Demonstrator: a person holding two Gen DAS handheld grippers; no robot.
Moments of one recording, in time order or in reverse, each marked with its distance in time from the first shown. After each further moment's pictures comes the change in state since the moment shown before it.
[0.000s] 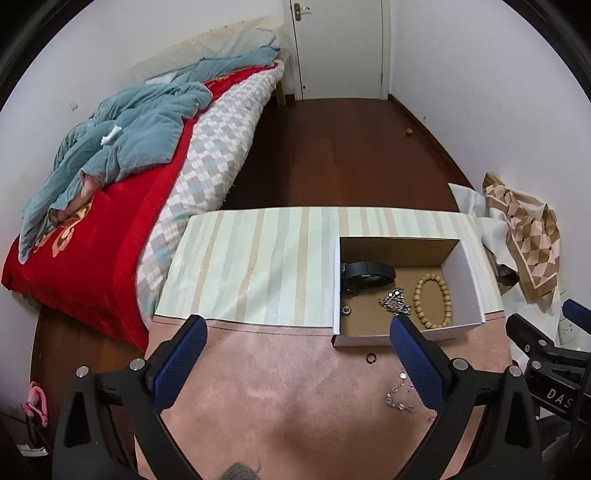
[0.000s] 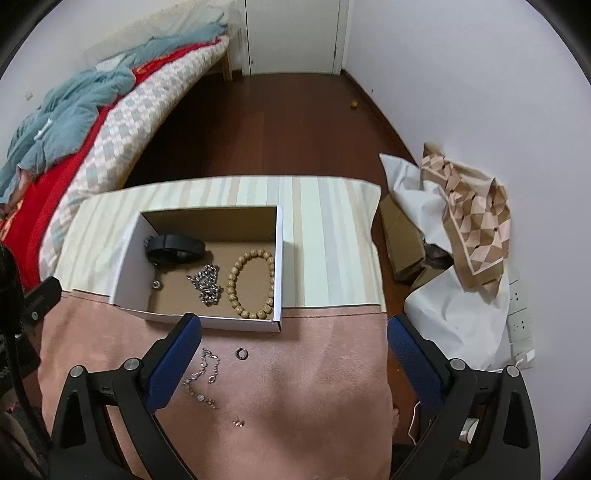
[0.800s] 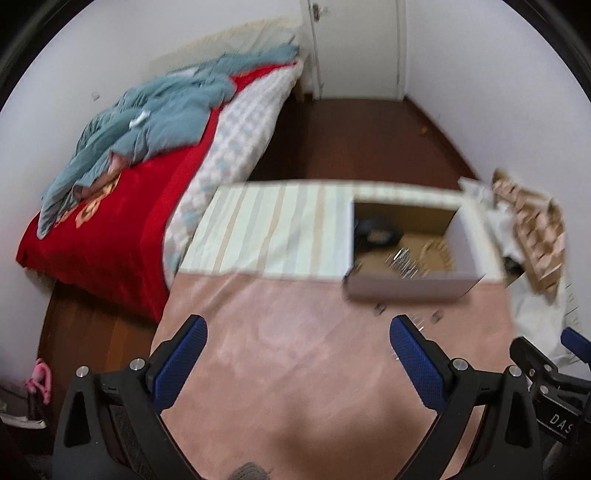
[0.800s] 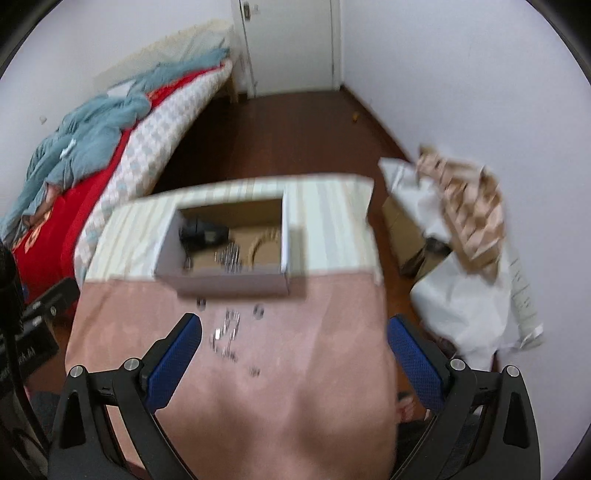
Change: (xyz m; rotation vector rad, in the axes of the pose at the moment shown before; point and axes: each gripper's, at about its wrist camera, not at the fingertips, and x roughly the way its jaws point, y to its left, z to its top) left arm -0.021 0.001 -0.062 -0.043 0.033 0.083; right arm -0.051 -0.018 -0.068 0.061 -0.030 0.094
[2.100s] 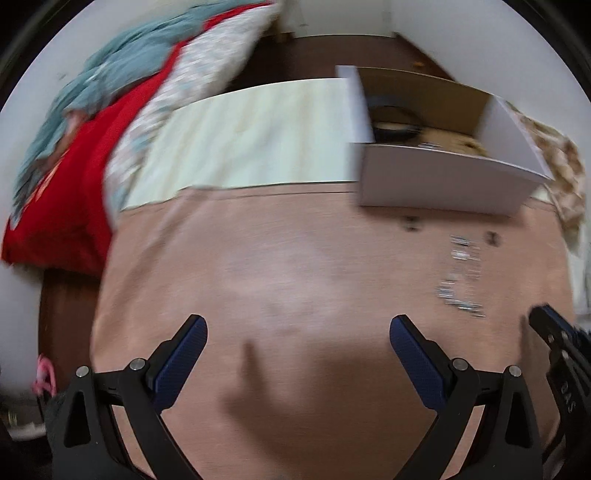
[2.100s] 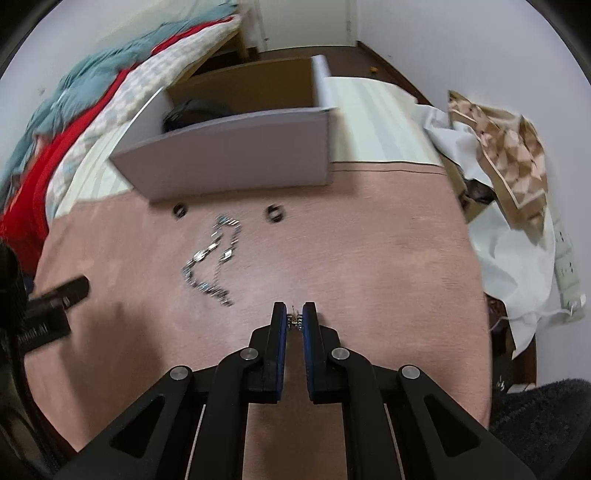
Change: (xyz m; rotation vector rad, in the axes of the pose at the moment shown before) left arm 0.102 -0.031 -0.042 0.105 0.204 -0.060; right arm 0.115 0.019 -0.071 -0.002 0.106 0.020
